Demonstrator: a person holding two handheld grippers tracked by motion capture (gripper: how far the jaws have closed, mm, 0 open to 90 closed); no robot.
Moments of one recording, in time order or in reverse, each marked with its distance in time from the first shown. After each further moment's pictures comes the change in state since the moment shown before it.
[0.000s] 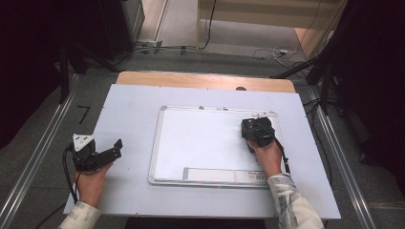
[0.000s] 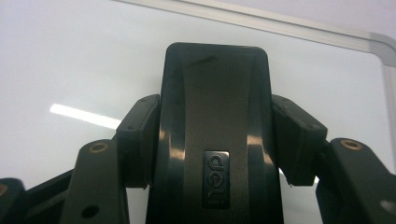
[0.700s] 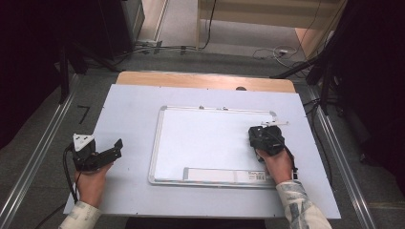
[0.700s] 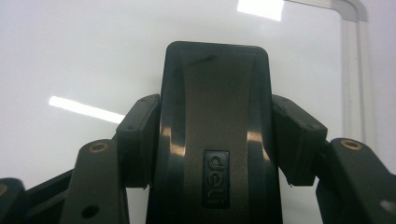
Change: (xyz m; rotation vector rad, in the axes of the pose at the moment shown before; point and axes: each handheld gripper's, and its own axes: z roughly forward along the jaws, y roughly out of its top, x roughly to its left) left arm -0.001 0.000 0.000 -0.002 -0.002 0.002; right arm -0.024 -0.026 -0.023 0.022 -0.004 0.008
